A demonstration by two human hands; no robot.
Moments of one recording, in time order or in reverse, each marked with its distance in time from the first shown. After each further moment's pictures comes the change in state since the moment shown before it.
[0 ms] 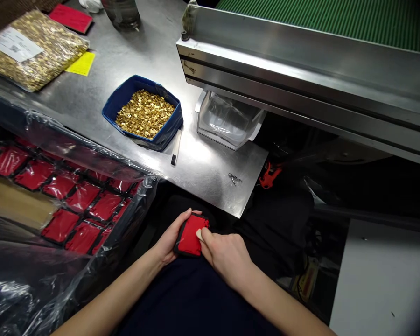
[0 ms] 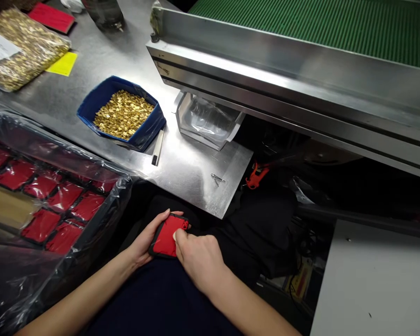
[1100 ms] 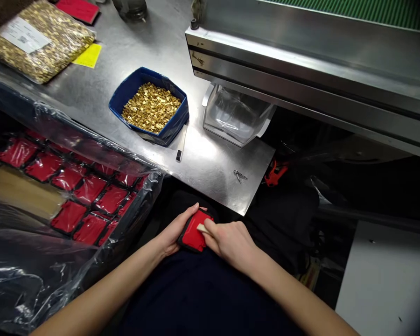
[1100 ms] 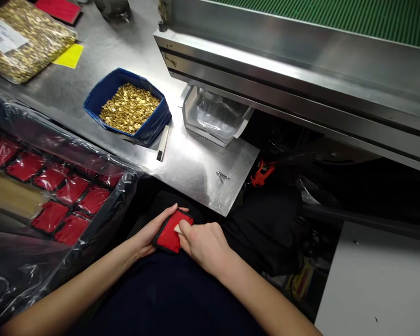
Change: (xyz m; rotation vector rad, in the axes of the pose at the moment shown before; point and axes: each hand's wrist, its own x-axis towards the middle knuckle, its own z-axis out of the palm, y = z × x) left_hand -0.002 0.010 0.005 0.059 0.000 -0.053; right_hand 0.007 0.016 -0.004 0.000 -0.038 -0.091
